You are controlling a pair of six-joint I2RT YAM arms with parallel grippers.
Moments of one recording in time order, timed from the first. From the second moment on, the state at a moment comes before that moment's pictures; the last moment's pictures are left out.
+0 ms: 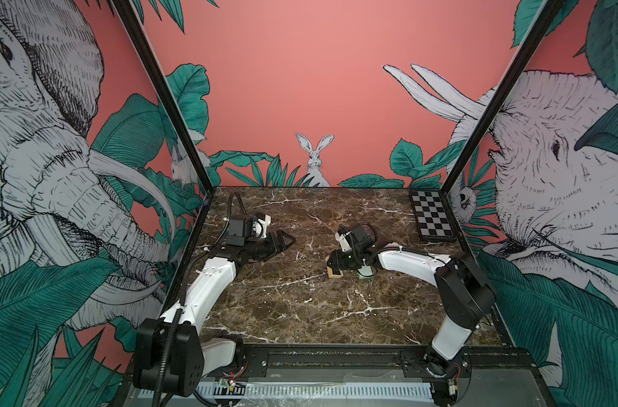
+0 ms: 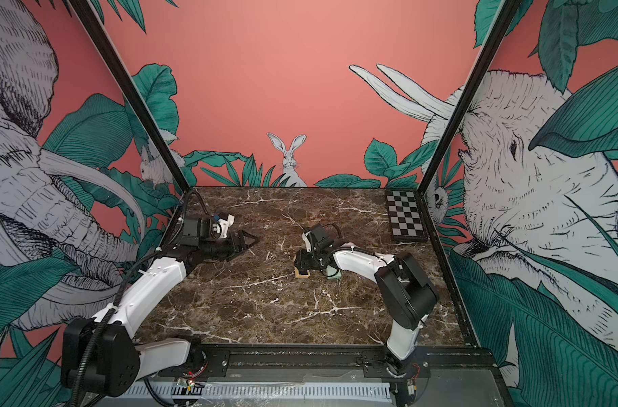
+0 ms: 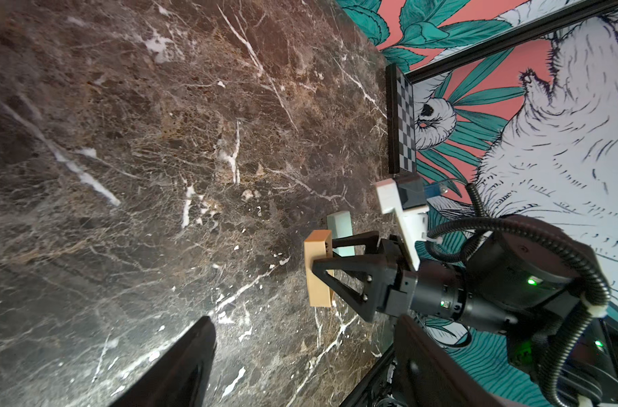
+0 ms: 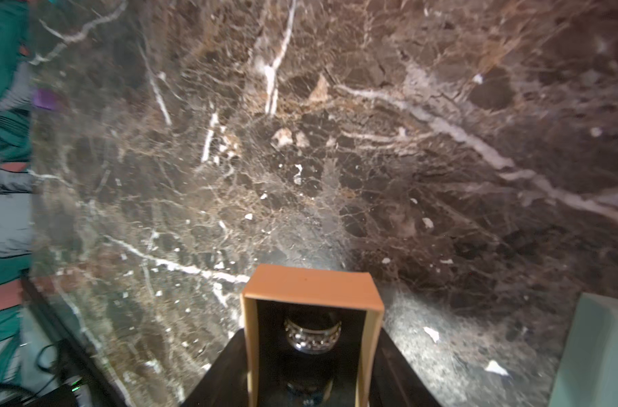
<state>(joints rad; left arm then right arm) -0.20 1.22 0.86 -0.40 0.63 -0.57 0.70 1.77 1.11 -0.34 -0.22 0.54</state>
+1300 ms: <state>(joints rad) -0.66 1.29 0.85 -0.52 0.31 -0.60 0.69 1.60 1.36 -0.64 -0.08 0.26</state>
